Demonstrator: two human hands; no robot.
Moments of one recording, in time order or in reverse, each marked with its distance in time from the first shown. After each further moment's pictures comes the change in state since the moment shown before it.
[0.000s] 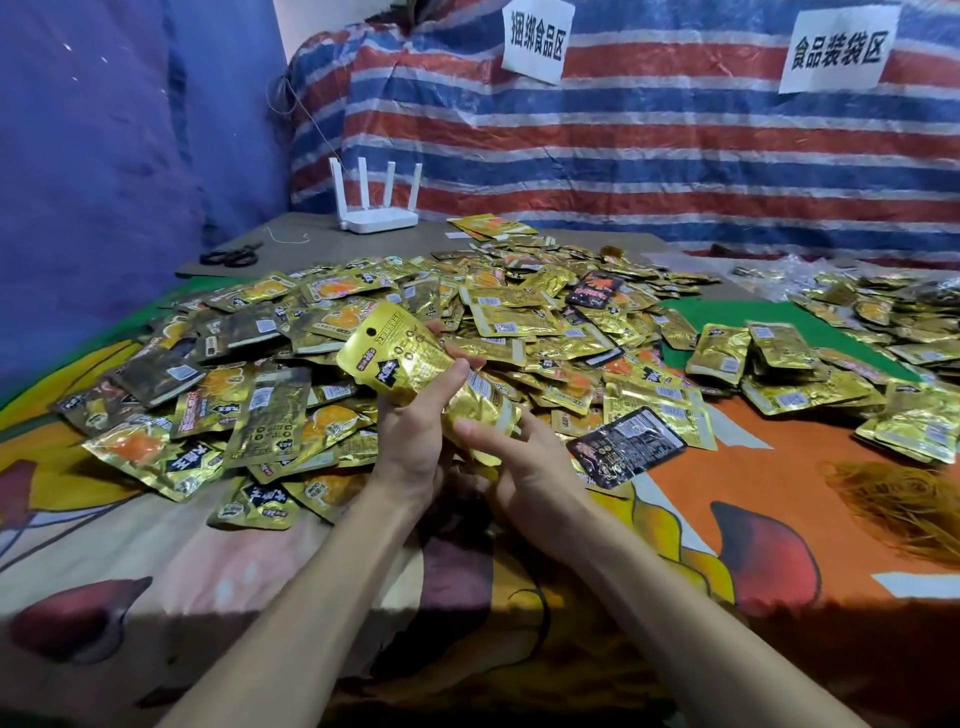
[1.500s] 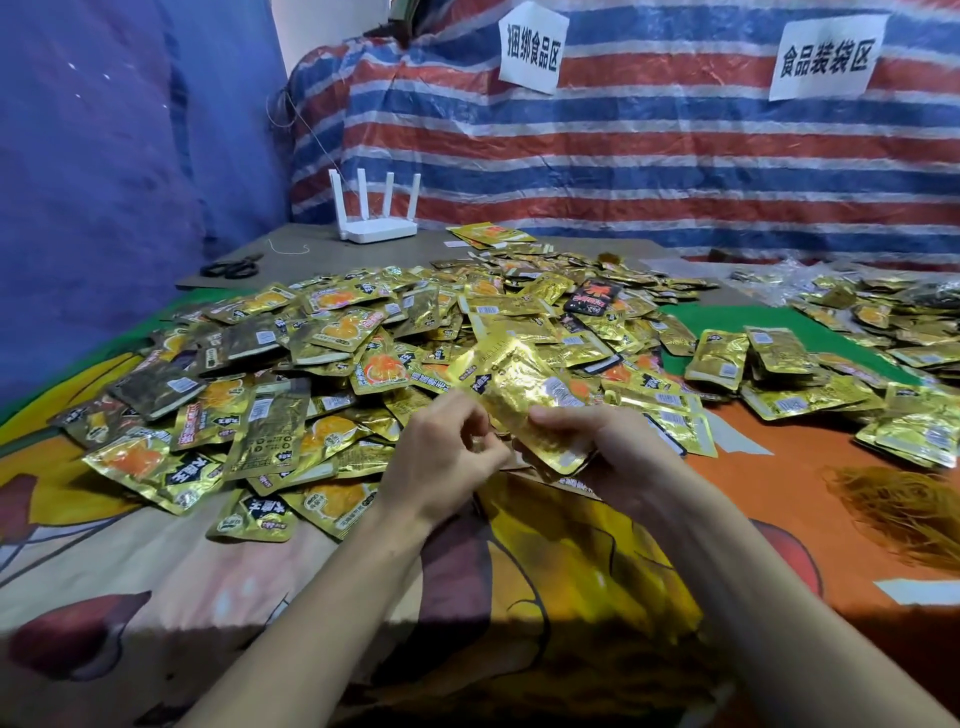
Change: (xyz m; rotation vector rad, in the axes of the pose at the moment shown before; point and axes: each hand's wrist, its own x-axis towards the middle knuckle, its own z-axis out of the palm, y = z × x) left_hand 0.005 -0.021 -0.019 1.102 -0.312 0.531; right_hand -0.006 -0.064 -0.032 -0.143 0.354 0.158
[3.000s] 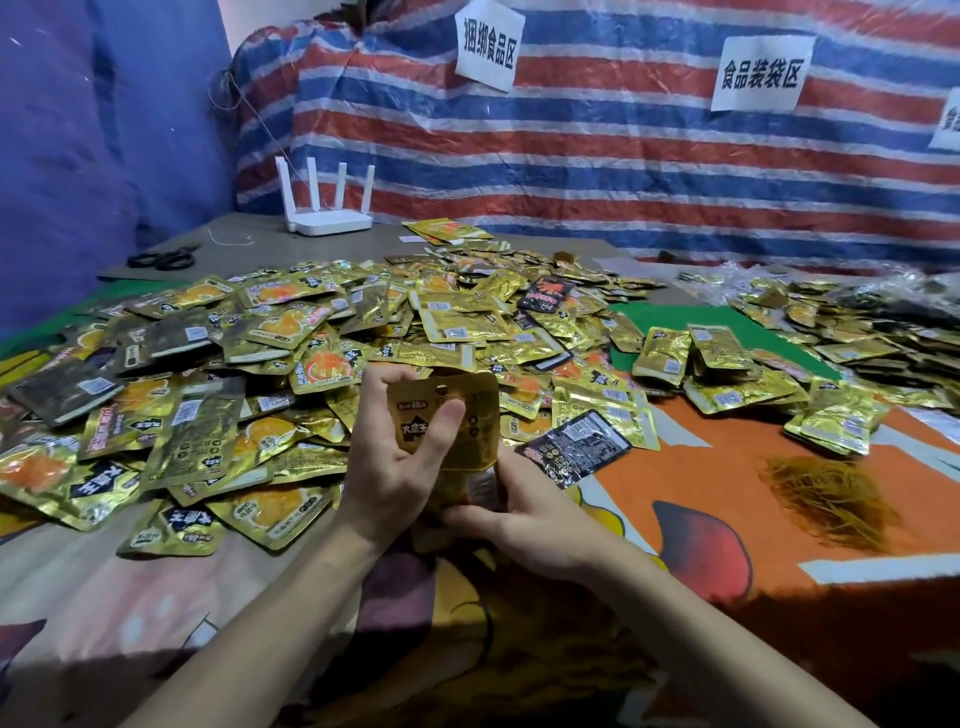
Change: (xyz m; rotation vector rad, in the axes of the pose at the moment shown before) left_hand -0.007 0.027 0.004 -0.519 0.201 -0.002; right_hand -0.024 0.043 -0.010 -0.668 -0.442 -0.444
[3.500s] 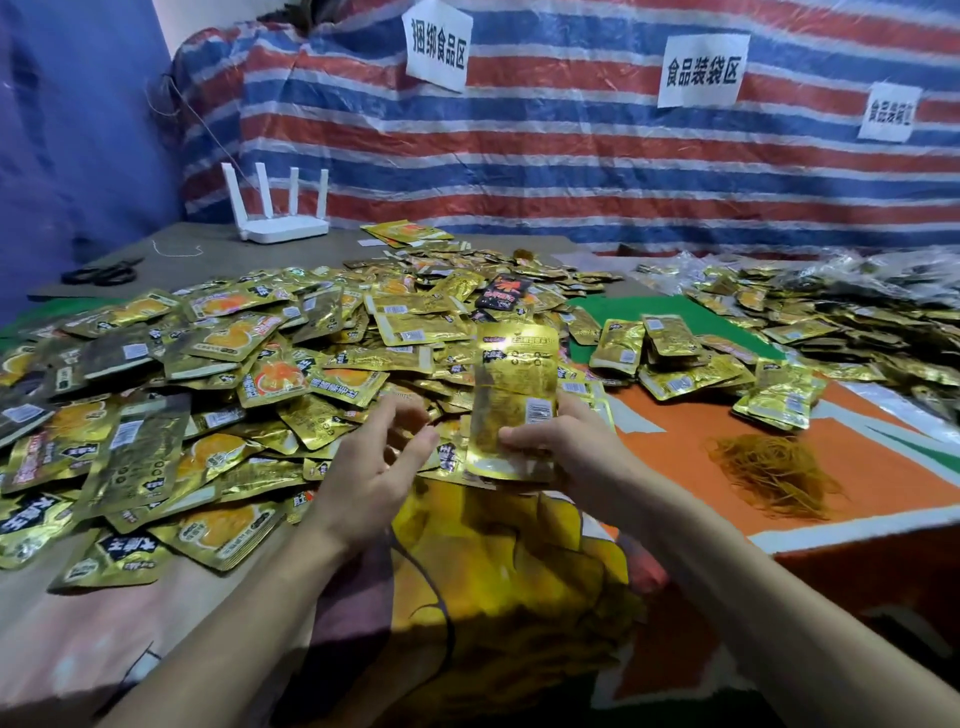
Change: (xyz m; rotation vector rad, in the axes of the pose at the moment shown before) left_hand -0.002 -0.014 0.001 0.149 -0.334 -0.275; right_hand -0.003 -0.012 -0.063 0.428 0.389 0.344
